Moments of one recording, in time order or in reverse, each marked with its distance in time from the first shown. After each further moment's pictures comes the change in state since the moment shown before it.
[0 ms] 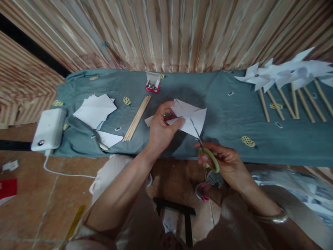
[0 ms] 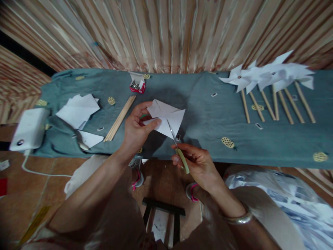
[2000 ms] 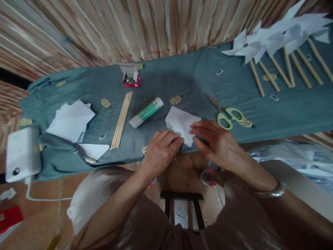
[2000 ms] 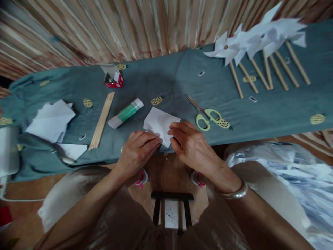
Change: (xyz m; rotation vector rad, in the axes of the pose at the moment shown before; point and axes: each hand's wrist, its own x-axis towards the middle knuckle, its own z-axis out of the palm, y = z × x) left_hand -0.046 -0.009 -0.018 0.951 -0.525 0.765; right_hand 0.021 0.003 -0.009 -1.069 0.085 -0.671
